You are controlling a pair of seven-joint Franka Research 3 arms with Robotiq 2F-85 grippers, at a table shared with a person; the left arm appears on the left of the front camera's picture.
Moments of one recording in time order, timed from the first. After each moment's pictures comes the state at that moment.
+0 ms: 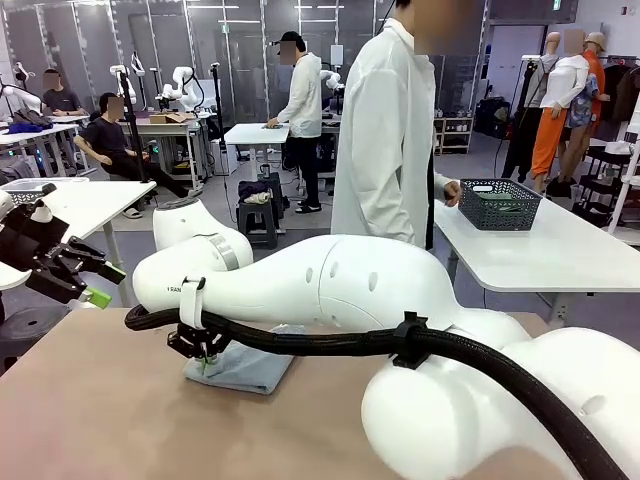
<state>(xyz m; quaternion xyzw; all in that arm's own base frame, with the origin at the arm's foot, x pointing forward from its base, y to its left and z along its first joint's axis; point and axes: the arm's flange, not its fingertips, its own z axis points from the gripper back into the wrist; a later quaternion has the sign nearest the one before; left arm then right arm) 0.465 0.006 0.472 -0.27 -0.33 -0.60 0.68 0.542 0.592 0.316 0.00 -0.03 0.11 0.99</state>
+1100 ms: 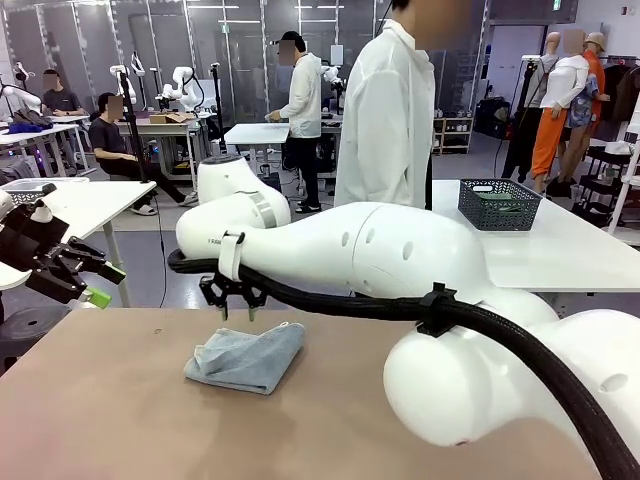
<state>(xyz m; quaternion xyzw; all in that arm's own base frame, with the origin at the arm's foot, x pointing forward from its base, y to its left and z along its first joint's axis) 0.465 0.006 0.472 -0.27 -0.33 -0.60 0.68 0.612 0.522 0.381 0.02 -0.08 -0.03 1.00</state>
